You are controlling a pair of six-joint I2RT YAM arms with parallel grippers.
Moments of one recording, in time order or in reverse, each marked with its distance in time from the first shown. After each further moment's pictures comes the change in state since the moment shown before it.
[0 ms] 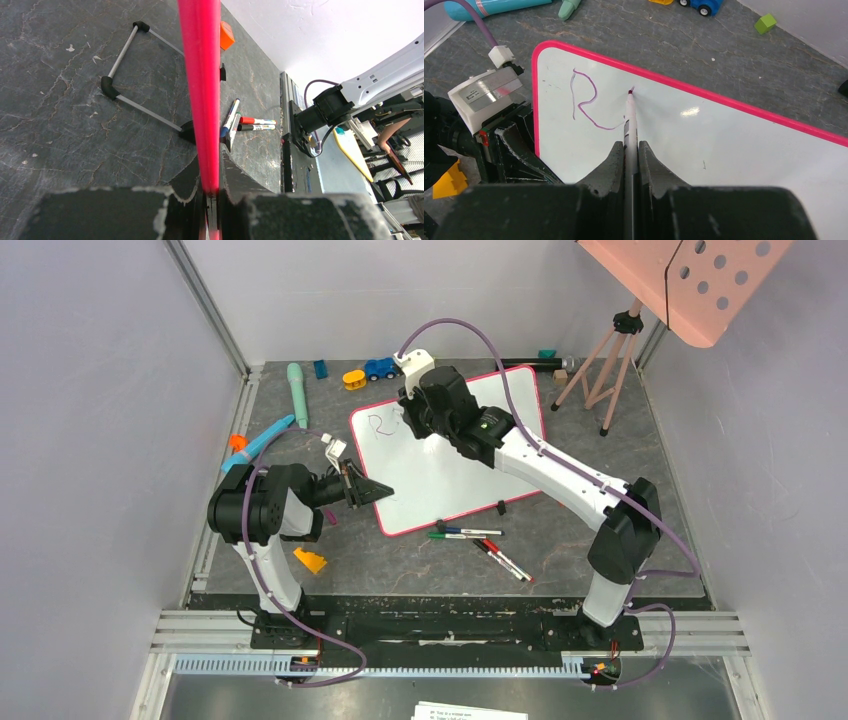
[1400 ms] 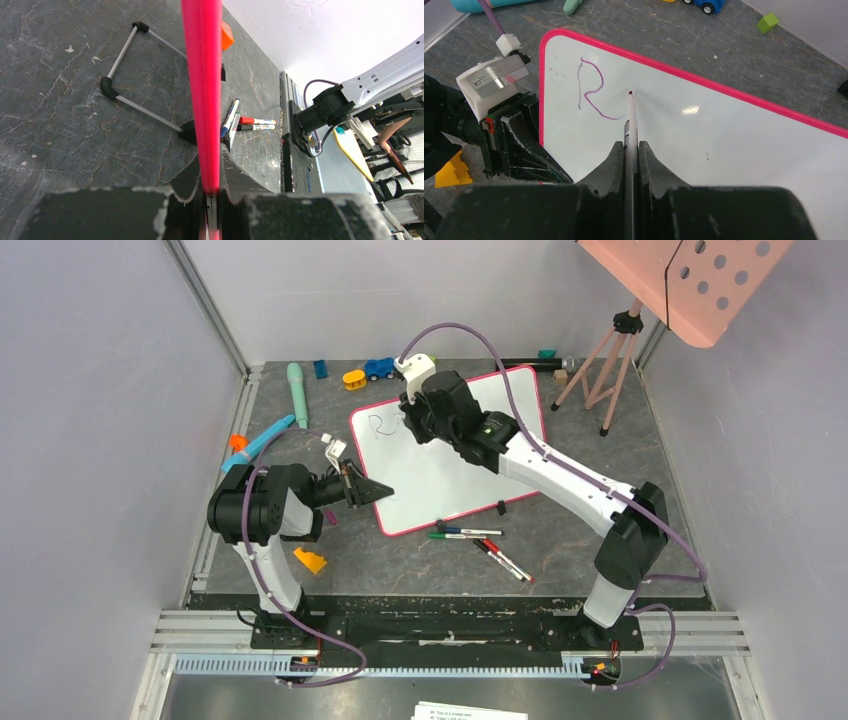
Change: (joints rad) left arm 0.000 0.000 -0.001 0.002 0.001 0.000; right arm 0.016 -0.041 -0.049 0.002 -0.002 -0.012
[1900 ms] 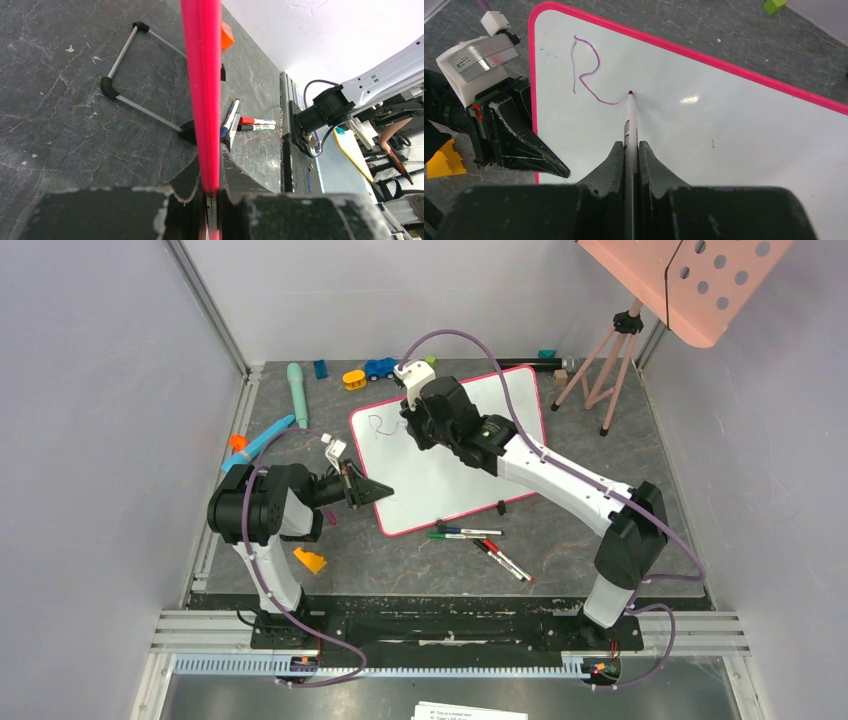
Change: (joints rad) left arm 0.000 0.000 0.000 -0.001 -0.001 0.000; right arm 0.002 0.000 -0.026 -0.019 0.010 0.009
